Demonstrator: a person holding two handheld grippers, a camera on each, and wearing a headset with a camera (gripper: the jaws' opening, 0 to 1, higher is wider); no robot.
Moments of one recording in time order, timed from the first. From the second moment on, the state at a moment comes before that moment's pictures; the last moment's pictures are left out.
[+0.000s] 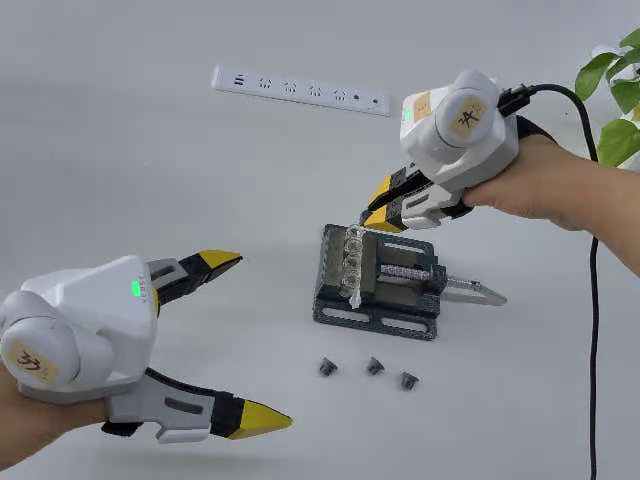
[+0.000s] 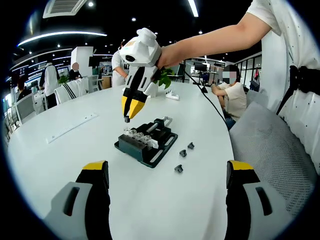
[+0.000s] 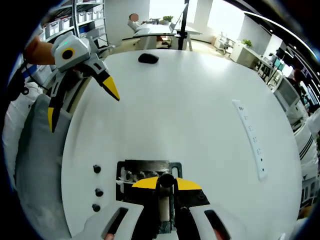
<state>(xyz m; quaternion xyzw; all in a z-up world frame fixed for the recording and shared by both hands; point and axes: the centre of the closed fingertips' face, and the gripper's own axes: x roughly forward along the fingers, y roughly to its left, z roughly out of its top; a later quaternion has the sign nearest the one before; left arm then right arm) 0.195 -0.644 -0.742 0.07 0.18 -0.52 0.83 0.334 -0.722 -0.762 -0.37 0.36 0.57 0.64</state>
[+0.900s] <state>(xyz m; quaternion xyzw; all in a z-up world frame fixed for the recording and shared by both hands) 0.201 -0.644 -0.743 0.06 0.18 -0.52 0.83 0.338 -0.721 -0.777 -0.37 0.38 0.57 0.63</state>
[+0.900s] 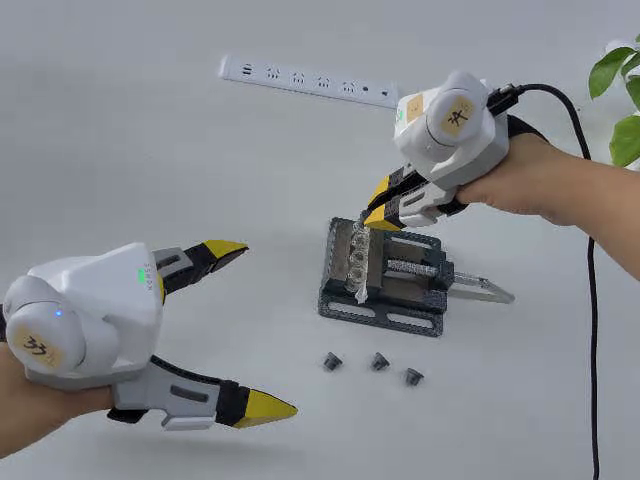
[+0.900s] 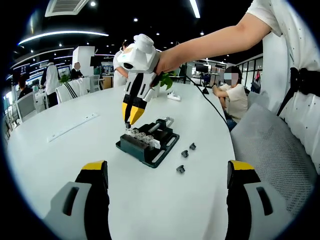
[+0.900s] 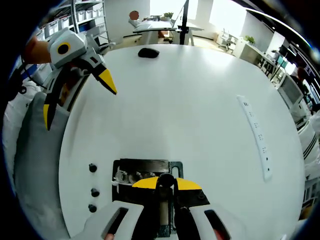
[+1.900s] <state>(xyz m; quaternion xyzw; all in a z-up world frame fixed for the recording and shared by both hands) 0.203 -0.646 -0.743 0.05 0.18 -0.52 0.83 0.337 -0.719 -0.784 -0.43 0.39 0.57 0.58</state>
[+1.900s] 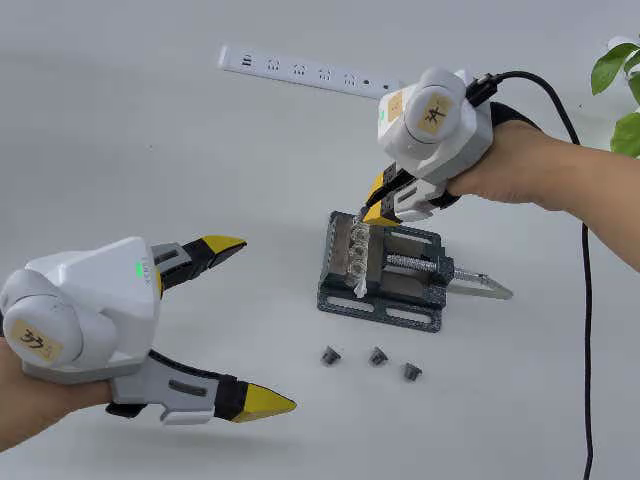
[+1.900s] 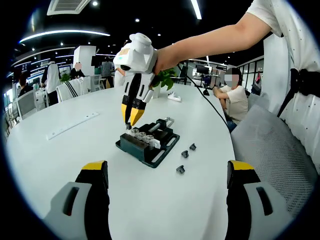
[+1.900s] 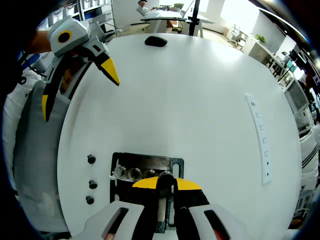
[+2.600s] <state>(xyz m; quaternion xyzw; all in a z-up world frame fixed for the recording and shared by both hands) 0.201 -0.647 -0.742 0.04 0.18 -0.52 0.84 0.335 -0.718 -0.784 -0.47 0.40 0.55 0.56</state>
